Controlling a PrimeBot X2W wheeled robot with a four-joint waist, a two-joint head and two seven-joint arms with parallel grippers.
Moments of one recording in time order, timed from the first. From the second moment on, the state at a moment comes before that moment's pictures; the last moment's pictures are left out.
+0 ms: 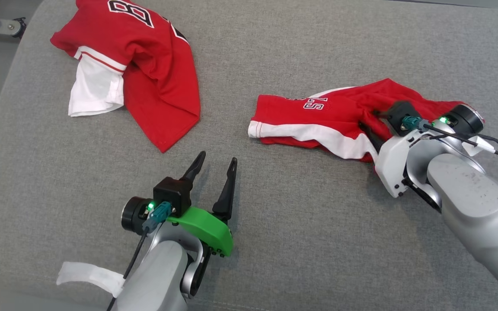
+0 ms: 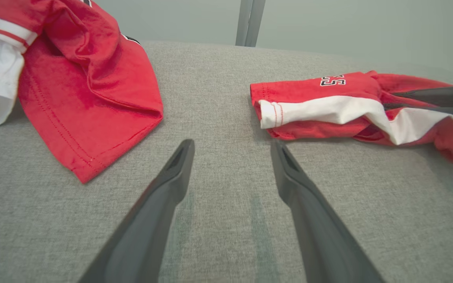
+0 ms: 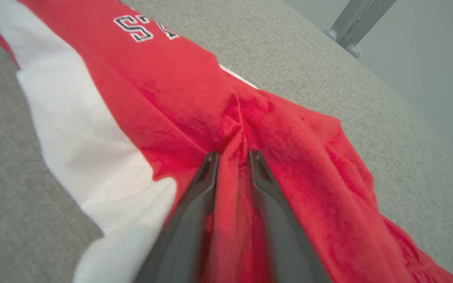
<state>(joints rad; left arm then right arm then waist) -0.42 0.05 -0.52 0.52 -0.41 0.00 -0.26 -0.82 -0.40 0.79 0.75 0.34 0.13 -0.04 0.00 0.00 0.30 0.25</state>
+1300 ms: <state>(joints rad) -0.09 0.07 -0.10 0.43 -0.17 0.00 -0.26 -0.09 -0.10 0.11 0.33 0.17 0.13 -0.26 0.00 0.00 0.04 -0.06</state>
